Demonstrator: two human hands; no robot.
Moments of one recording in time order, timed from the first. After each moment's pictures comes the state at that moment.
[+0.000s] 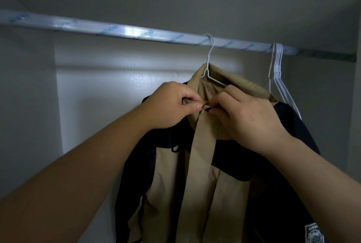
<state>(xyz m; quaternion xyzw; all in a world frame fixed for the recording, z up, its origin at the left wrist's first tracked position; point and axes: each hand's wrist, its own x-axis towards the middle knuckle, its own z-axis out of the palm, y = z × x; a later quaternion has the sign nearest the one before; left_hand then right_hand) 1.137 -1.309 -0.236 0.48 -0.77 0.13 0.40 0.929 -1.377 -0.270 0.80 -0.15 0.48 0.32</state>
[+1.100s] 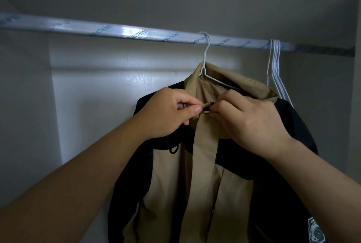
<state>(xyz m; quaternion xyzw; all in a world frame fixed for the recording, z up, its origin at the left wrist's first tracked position) 1.128 -1.303 -0.252 0.46 -0.76 0.05 0.45 0.920 -1.388 -0.281 0.76 -0.10 0.49 0.41</state>
